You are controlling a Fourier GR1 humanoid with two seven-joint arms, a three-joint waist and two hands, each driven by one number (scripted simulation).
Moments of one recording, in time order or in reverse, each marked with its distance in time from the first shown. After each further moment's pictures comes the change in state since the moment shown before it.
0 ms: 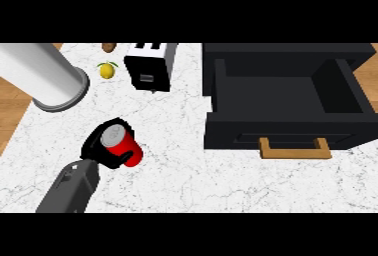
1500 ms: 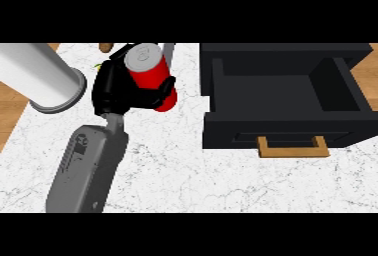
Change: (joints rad) left arm -0.109 -0.146 -0.261 -0.867 0.090 0.865 0.543; right arm 0.015 0.011 0.038 -0.088 -0.019 -0.071 0.058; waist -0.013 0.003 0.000
